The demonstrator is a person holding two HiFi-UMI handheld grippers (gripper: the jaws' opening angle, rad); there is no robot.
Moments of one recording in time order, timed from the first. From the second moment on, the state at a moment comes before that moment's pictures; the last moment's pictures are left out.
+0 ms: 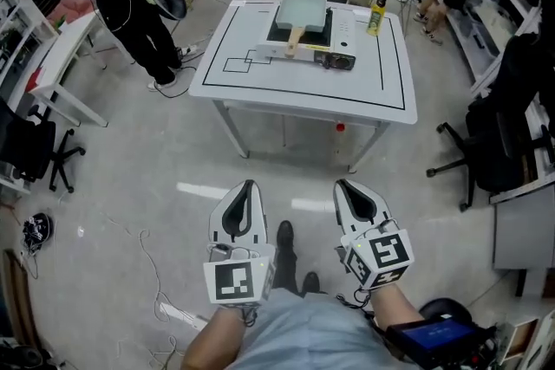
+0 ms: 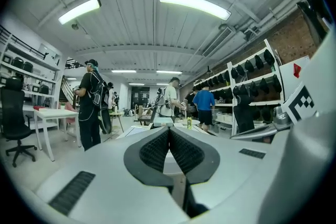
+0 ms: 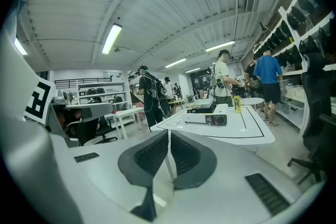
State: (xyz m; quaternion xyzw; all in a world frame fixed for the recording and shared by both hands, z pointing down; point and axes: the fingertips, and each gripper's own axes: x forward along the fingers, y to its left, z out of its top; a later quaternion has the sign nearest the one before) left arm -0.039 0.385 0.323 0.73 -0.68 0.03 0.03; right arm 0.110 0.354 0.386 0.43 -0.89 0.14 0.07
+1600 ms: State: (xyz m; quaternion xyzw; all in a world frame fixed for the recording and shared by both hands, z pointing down) left arm -0.116 0.064 0.345 0.79 -0.61 0.05 0.05; right arm 0.042 0.053 0.393 0.51 -0.84 0.18 0.05
